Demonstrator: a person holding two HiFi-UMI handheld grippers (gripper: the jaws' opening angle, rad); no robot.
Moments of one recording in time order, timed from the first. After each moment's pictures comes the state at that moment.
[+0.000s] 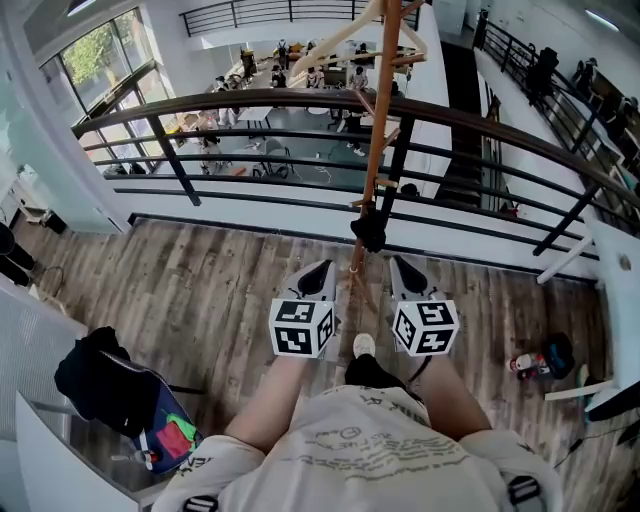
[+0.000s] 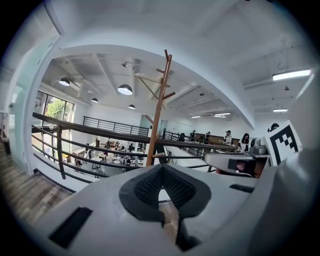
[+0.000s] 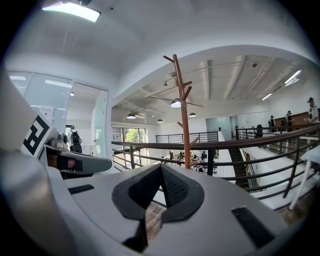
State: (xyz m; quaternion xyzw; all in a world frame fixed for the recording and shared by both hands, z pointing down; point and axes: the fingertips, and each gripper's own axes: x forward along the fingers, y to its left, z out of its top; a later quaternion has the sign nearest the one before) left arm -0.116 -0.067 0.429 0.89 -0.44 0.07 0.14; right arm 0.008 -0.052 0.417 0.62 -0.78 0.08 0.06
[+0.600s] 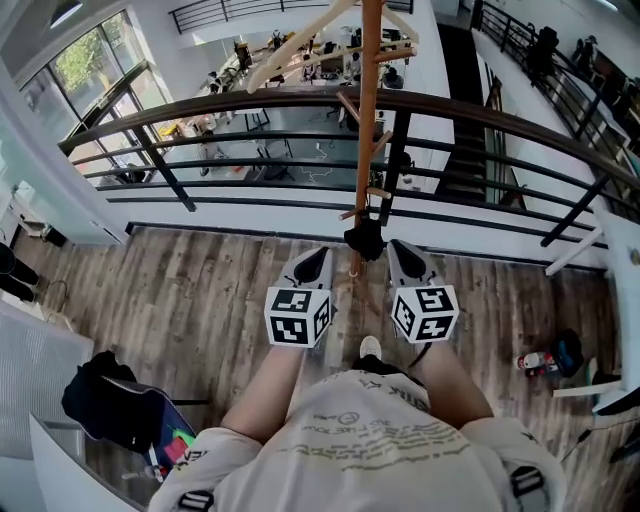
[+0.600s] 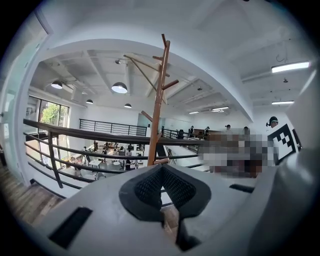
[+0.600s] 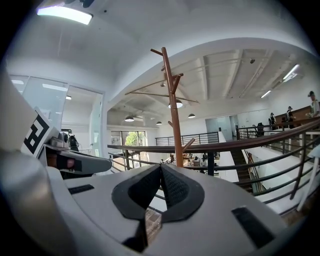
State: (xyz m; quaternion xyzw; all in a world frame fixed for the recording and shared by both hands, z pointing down) left arm -0.068 -0.167 0.440 0.89 -0.43 0.09 0.11; right arm 0.056 -0.154 0.432 0.62 -0.78 0.08 0.03
